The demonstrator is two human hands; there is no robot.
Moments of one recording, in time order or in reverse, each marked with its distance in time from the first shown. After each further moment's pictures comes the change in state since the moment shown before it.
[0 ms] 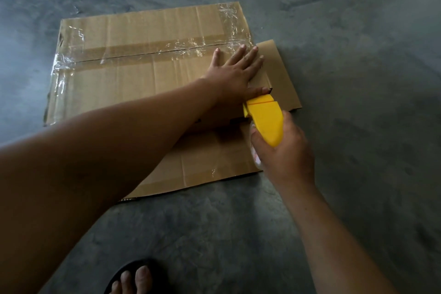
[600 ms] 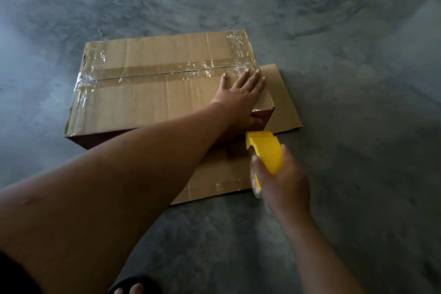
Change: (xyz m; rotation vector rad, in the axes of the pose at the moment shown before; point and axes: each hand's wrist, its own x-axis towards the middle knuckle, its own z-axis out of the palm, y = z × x) left_hand 0.008 0.005 0.009 0.109 0.077 -0.049; right_hand -0.006 0.013 0.007 0.052 -0.066 0.123
